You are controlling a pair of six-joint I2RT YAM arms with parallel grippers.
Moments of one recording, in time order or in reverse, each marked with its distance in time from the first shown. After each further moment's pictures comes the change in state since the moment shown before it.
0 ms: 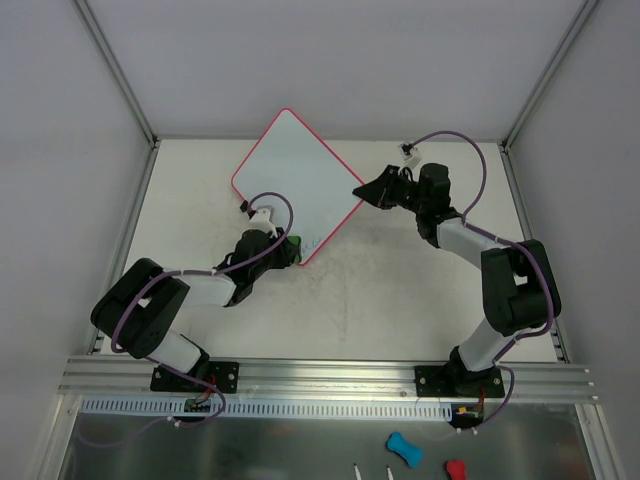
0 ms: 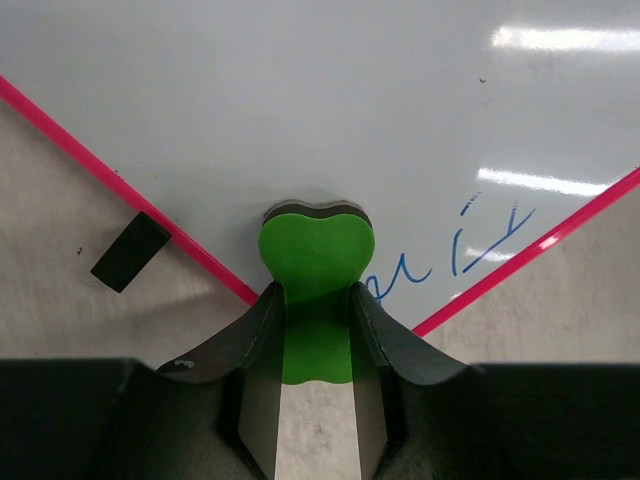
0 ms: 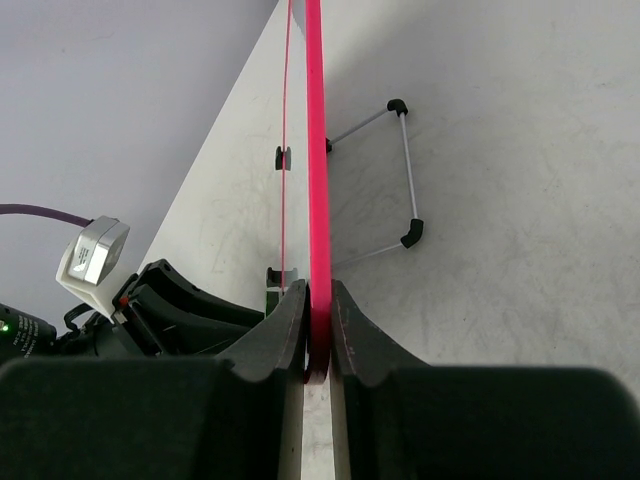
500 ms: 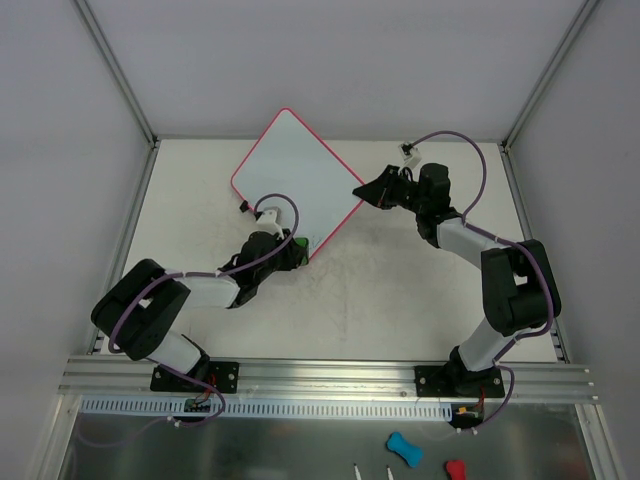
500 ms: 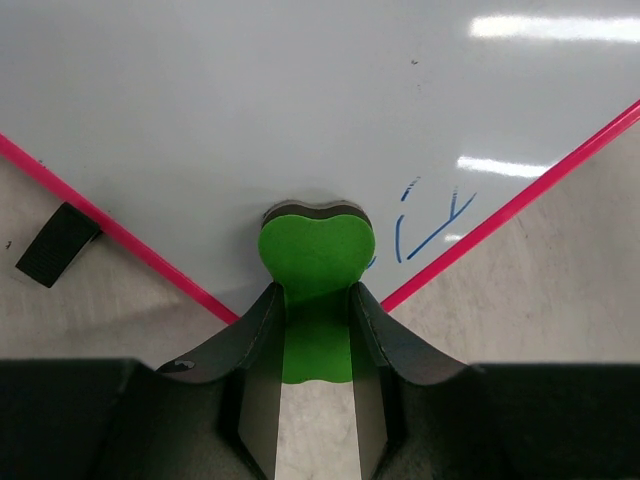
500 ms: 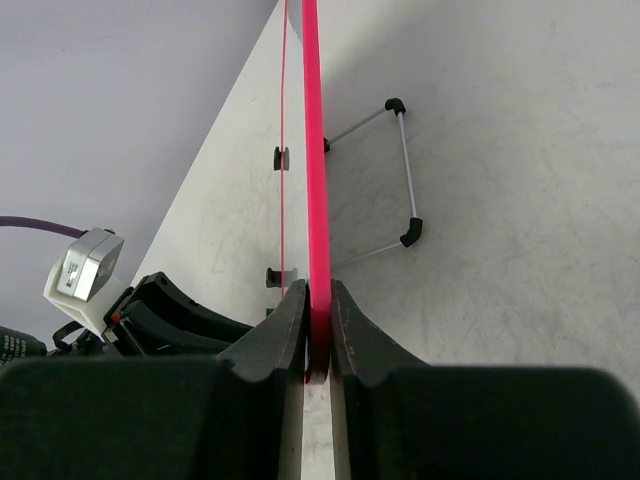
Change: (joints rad) left arm -0.061 -0.008 0.009 -0.004 -0.019 -0.038; right arm 0.000 0.000 0.000 0.000 0.000 0.000
